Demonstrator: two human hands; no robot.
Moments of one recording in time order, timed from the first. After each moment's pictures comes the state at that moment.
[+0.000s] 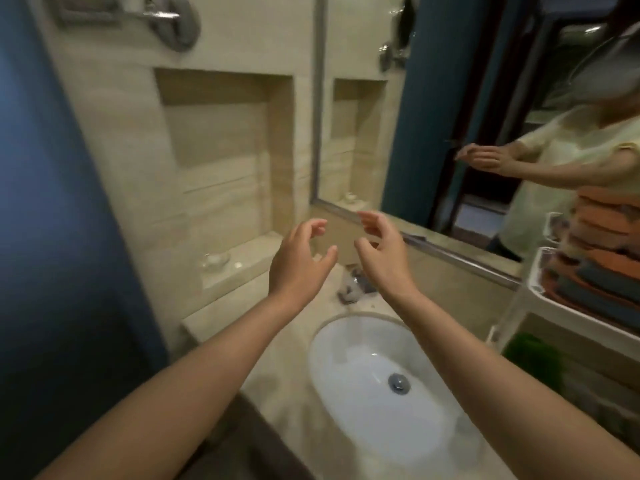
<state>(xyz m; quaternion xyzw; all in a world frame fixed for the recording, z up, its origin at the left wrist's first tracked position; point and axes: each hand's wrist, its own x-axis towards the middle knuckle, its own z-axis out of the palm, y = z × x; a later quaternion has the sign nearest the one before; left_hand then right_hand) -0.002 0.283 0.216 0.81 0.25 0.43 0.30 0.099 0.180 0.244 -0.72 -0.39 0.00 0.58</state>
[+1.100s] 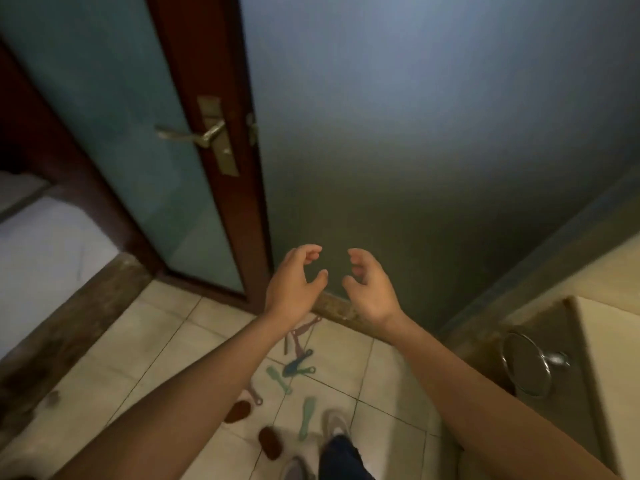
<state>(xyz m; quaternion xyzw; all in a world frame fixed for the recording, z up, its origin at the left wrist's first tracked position) -0.635 0.258 0.035 0.50 0.72 0.44 0.20 -0.493 0.321 0.047 -0.48 -0.70 0.46 0.25</state>
